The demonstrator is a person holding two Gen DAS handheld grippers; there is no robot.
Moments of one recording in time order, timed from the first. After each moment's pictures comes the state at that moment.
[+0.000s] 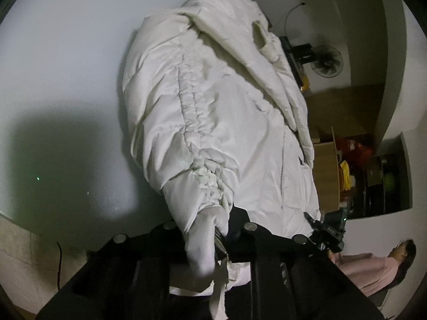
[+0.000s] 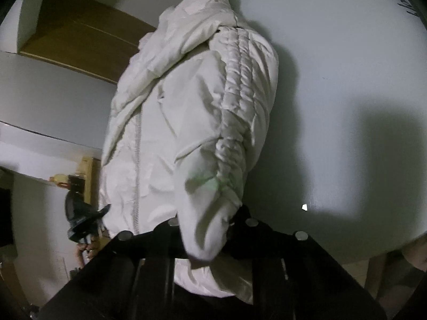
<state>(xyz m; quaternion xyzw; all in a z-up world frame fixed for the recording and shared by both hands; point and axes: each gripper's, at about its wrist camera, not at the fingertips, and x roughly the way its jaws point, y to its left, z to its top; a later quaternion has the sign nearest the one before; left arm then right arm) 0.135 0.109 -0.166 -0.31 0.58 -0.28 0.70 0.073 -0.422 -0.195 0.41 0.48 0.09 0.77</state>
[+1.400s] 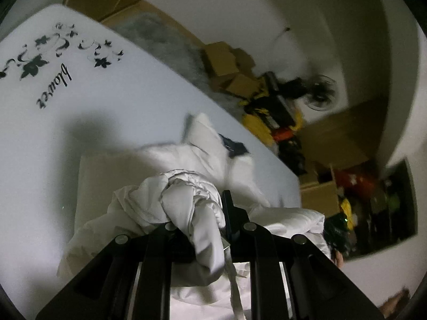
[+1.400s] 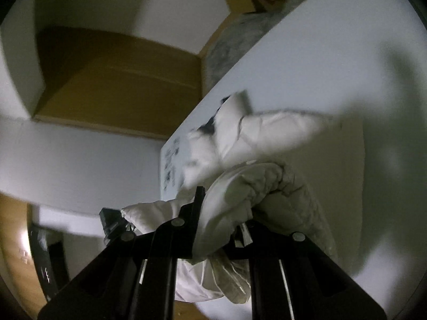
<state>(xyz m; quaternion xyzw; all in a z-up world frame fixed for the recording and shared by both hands) 0.524 0.013 -0.032 -0.29 0.52 -0.27 0.76 0.441 -0.526 -0.106 0.49 0.45 0.13 0.74</state>
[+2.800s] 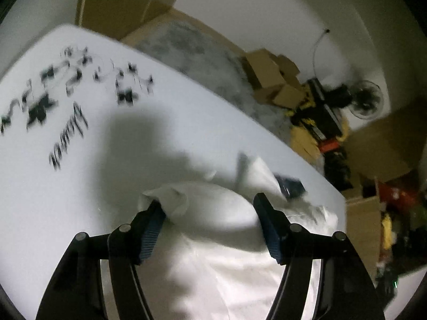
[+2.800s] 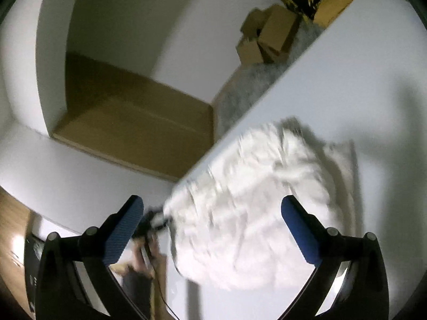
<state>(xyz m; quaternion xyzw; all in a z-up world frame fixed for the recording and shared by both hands) 0.611 0.012 -0.062 -0.22 0.53 -0.16 0.80 0.325 -0.514 -0.034 0.46 0.33 0.10 0.82</state>
